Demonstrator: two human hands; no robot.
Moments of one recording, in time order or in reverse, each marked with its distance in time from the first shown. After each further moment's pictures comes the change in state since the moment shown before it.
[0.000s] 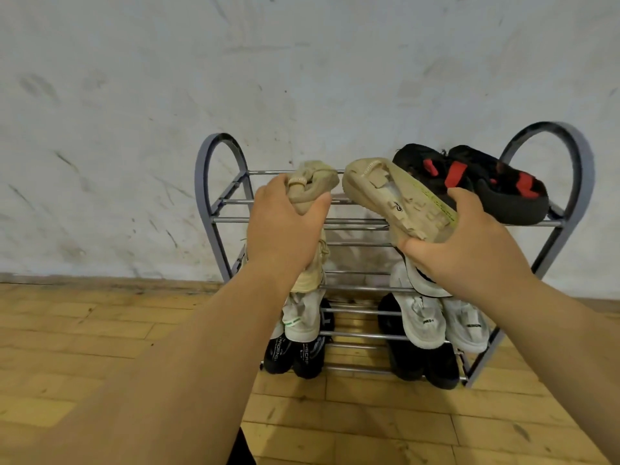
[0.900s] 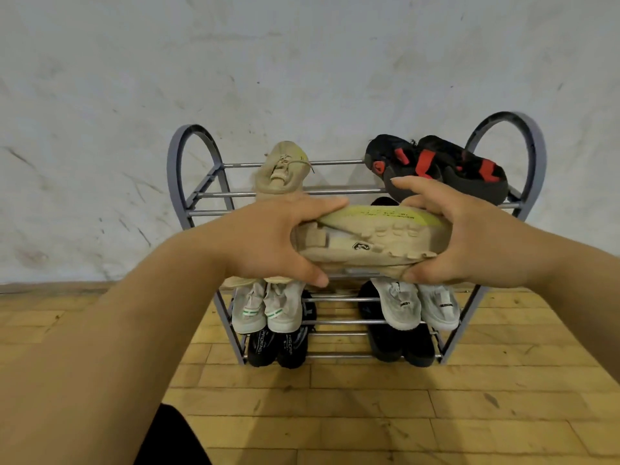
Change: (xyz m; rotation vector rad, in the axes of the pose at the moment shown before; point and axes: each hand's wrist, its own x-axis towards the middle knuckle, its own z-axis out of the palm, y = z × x) left_hand -0.004 0.030 -0.069 0.310 -0.926 0.461; right_hand -0.006 0.013 -0.055 0.027 -0.464 -0.301
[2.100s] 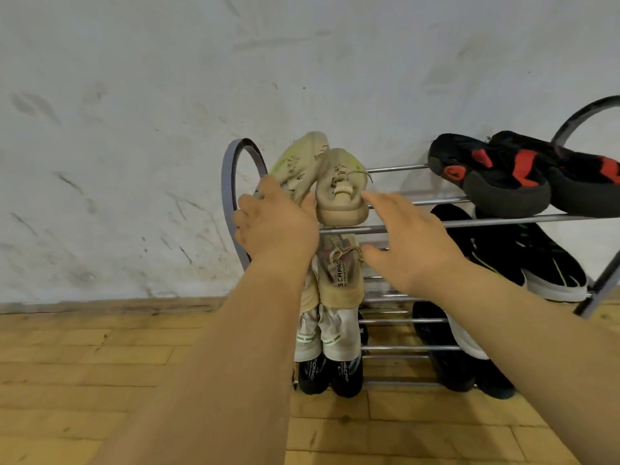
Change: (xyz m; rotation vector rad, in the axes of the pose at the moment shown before) left_hand 0.054 -0.092 0.011 -0.024 0.736 -0.792; right_hand 0.140 -0.049 0.121 -0.240 0.271 -0.004
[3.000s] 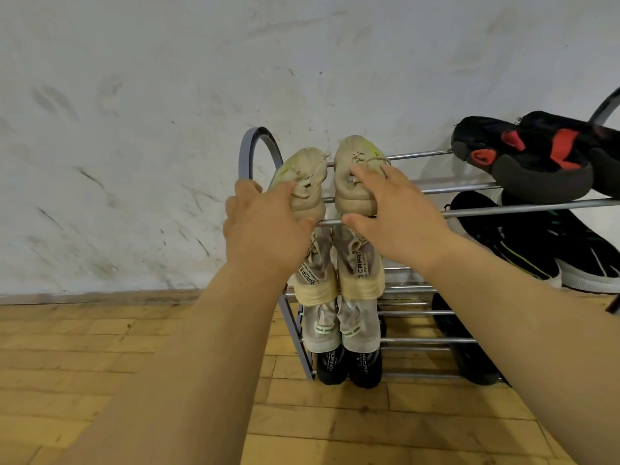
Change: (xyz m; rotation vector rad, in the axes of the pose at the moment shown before) left_hand -0.003 -0.045 -0.037 0.142 -0.037 0.269; right_hand 0.038 -0.031 0.020 0.048 0.067 0.006
